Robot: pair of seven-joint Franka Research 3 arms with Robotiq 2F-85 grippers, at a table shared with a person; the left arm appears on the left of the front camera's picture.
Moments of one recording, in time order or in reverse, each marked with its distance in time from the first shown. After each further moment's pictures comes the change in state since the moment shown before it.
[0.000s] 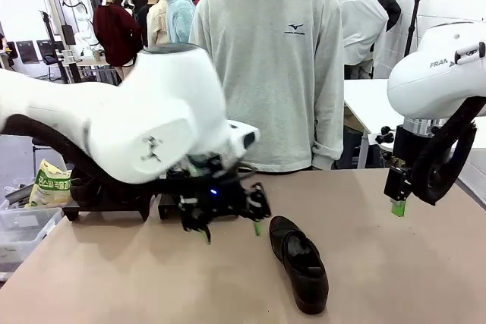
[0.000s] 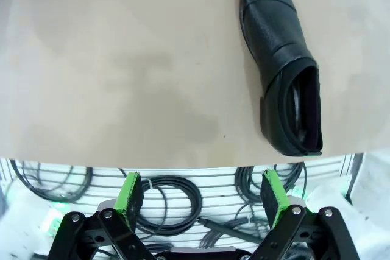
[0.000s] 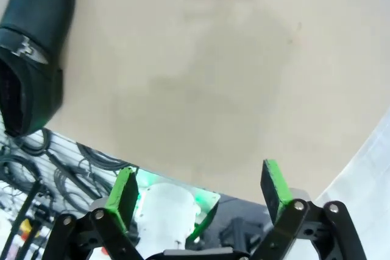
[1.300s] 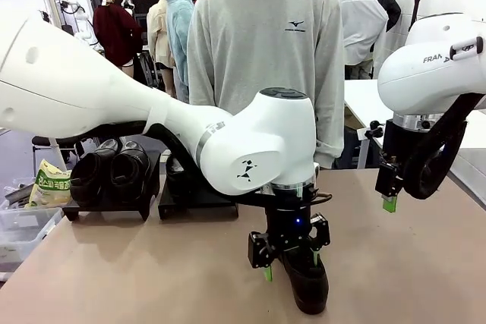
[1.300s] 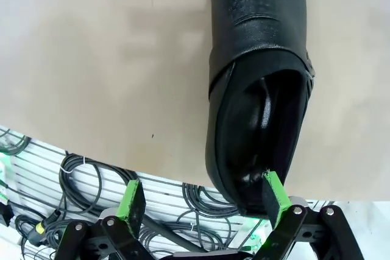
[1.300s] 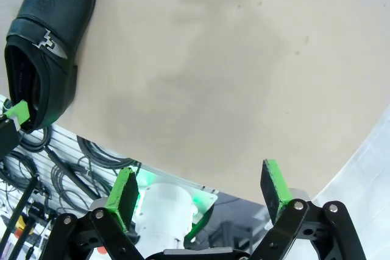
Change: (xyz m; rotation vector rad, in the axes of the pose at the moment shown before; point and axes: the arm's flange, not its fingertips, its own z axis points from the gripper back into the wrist) left arm 0.003 -0.102 -0.094 0.106 0.158 0.252; right arm 0.003 0.023 0.014 -0.024 -0.016 0.050
